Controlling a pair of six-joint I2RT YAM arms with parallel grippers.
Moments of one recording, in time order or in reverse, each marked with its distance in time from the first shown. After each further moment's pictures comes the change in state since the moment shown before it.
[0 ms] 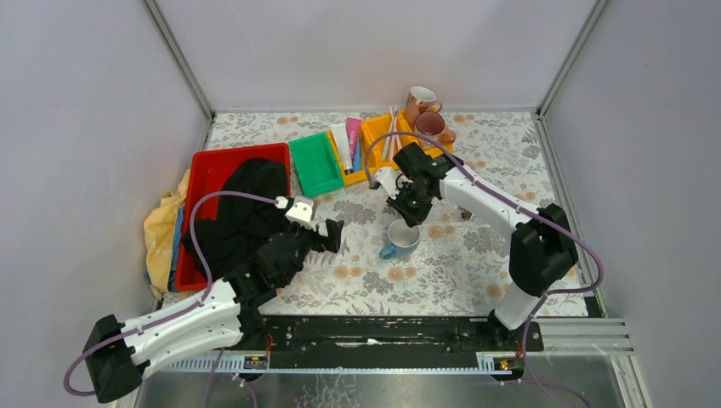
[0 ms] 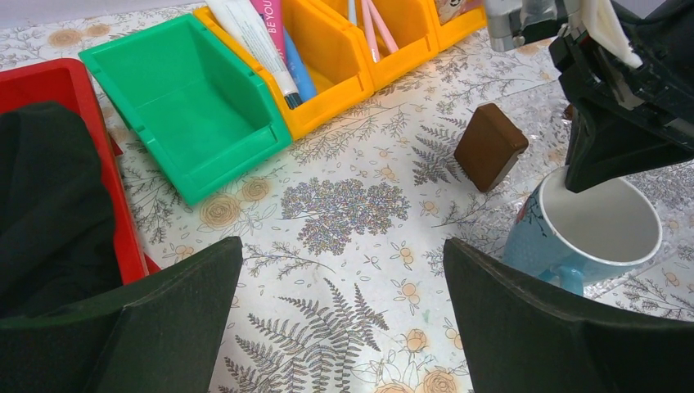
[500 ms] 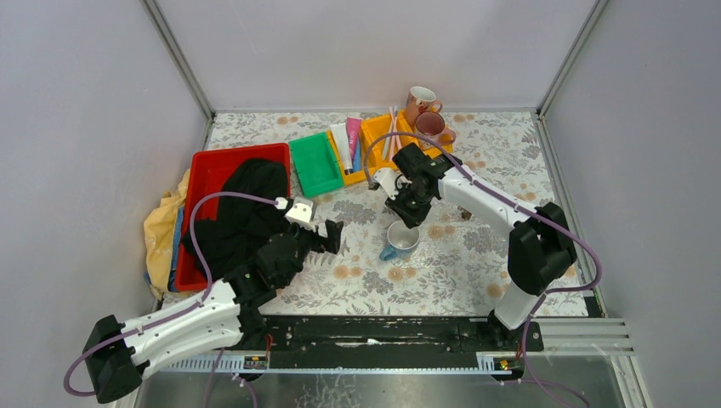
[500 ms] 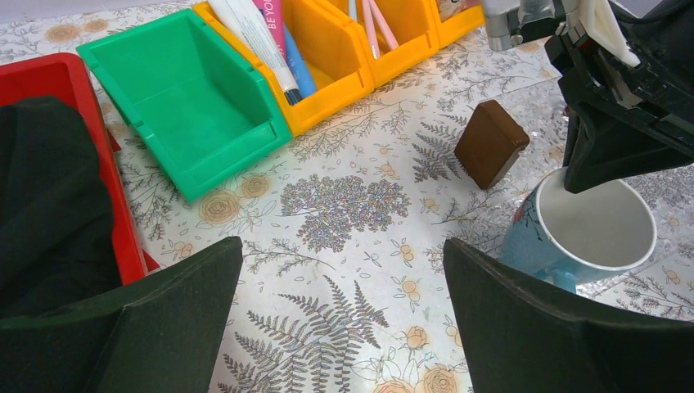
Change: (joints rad) left arm 0.000 -0.006 -0.010 0.000 0.000 -0.006; right arm 0.000 0.018 0.000 0.000 -0.014 0.000
